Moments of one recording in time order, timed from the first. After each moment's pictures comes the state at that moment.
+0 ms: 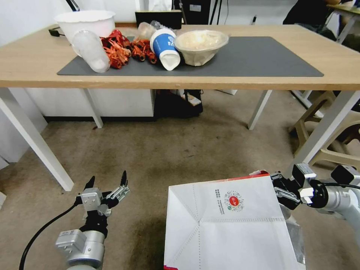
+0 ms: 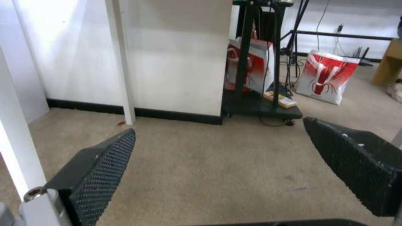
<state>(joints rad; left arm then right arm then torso) 1.87 -1.32 -0.49 -2.35 -0.31 0.01 -0.29 -1.35 0.76 0.68 1.87 1.03 -0.19 -1.45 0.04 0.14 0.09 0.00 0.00</state>
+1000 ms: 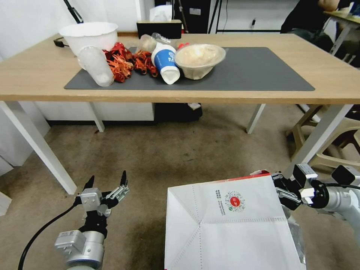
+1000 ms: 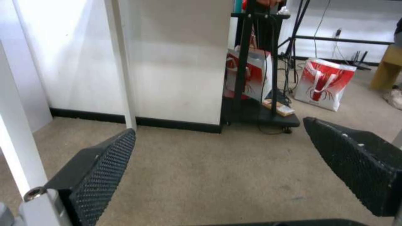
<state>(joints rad) 1.88 -1.32 -0.49 -2.36 -0.30 0.00 -0.28 -1.35 0.77 0.69 1.88 1.03 -0.19 -1.45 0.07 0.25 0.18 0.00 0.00</state>
